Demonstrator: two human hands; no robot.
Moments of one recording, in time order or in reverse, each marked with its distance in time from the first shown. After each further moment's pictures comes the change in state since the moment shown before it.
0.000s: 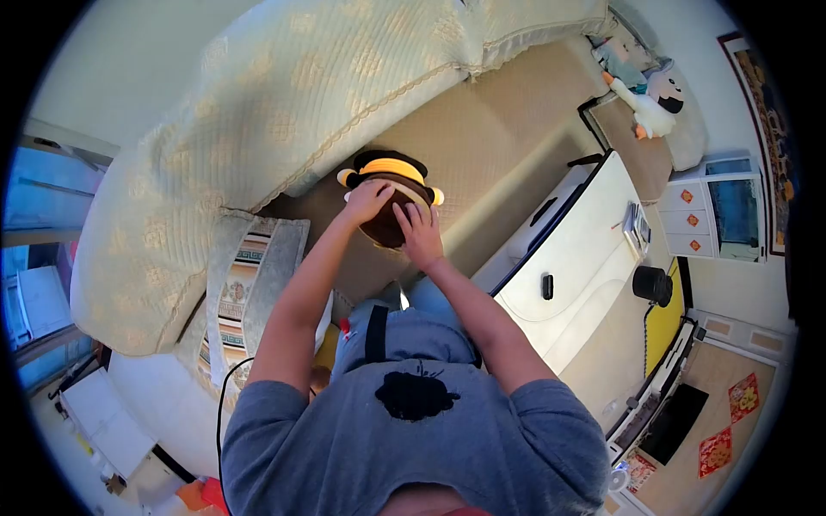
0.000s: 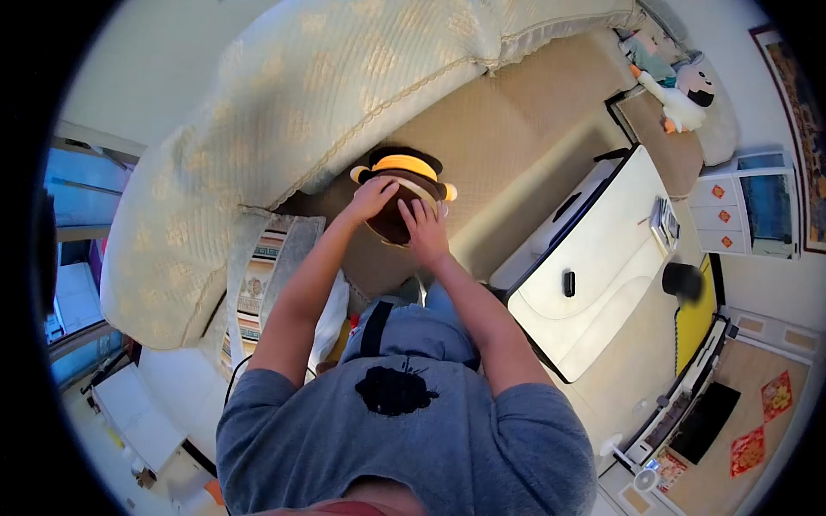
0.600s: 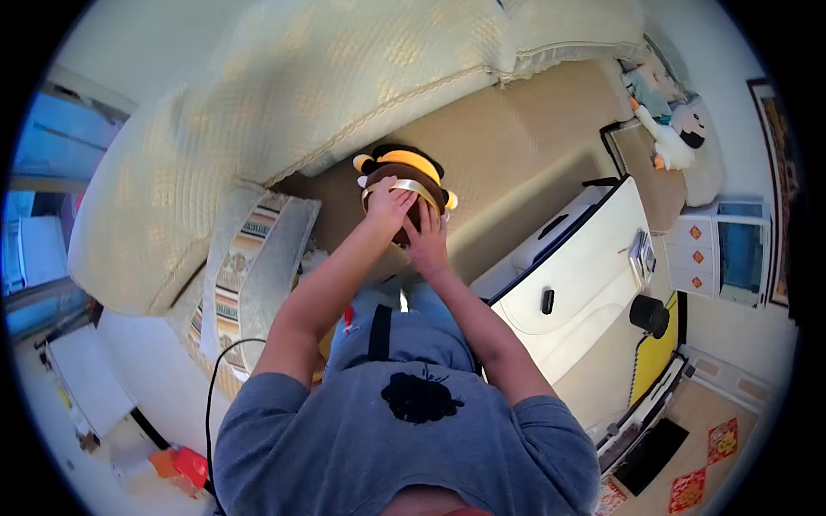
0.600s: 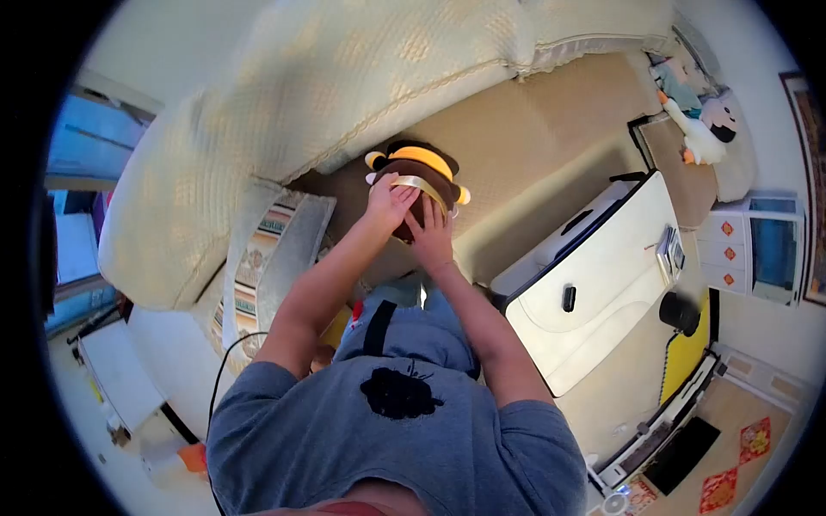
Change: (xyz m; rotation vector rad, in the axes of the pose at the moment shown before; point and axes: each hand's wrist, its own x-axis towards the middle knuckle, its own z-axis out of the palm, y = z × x) left_hand -0.016 0.060 0.006 -1.796 0.507 -0.945; right_hand -0.012 -0.014 0.003 0.113 0.033 -0.020
